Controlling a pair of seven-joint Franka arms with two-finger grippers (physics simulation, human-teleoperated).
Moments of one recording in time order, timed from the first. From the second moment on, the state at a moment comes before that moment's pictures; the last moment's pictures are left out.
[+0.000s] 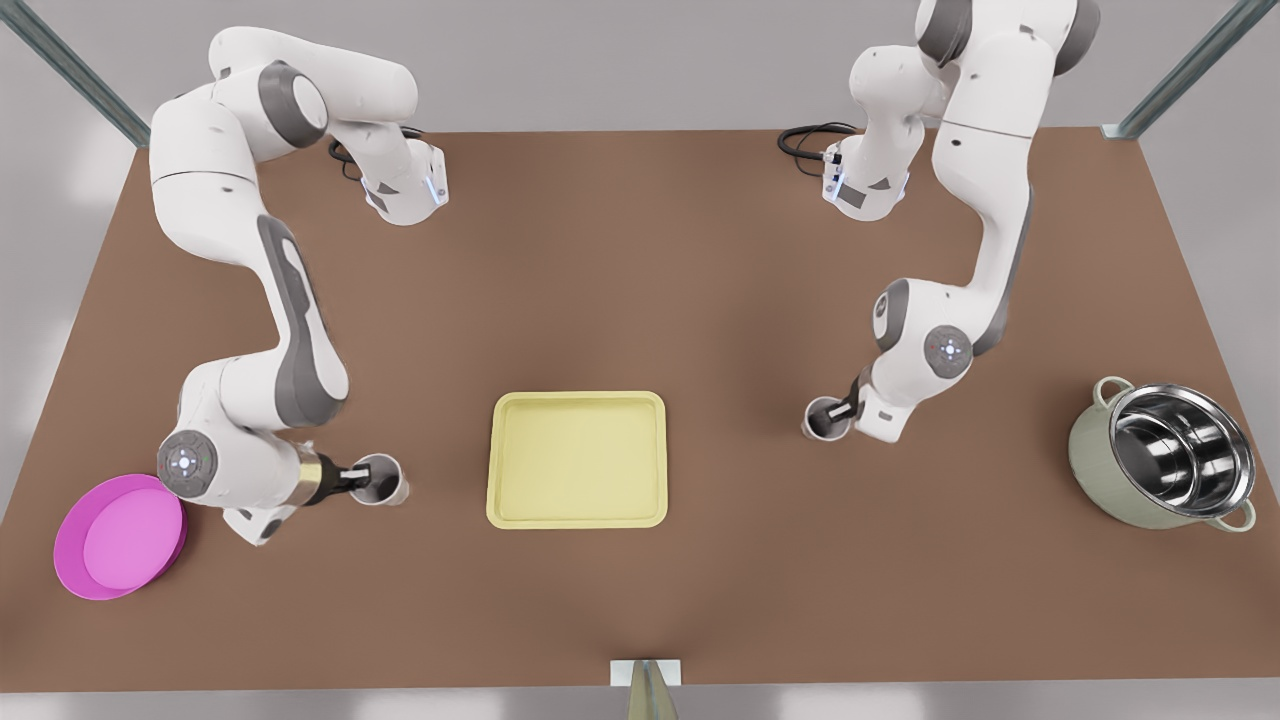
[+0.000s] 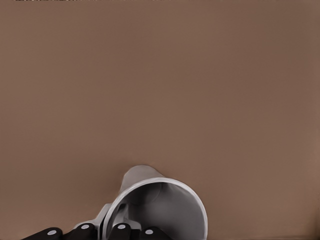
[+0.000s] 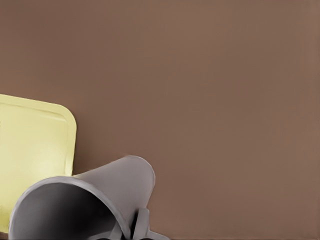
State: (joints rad) left arm -0.17 0.33 -0.07 -2.09 -0.20 2.42 -0.48; right arm -0.17 0.68 0.34 -1.23 -0.08 1.77 -0.05
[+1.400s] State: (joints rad) left arm -0.15 0.10 0.10 -1.64 -0.10 1.93 0.01; right arm -0.11 0.49 0.27 -1.19 -0.08 1.66 -0.41
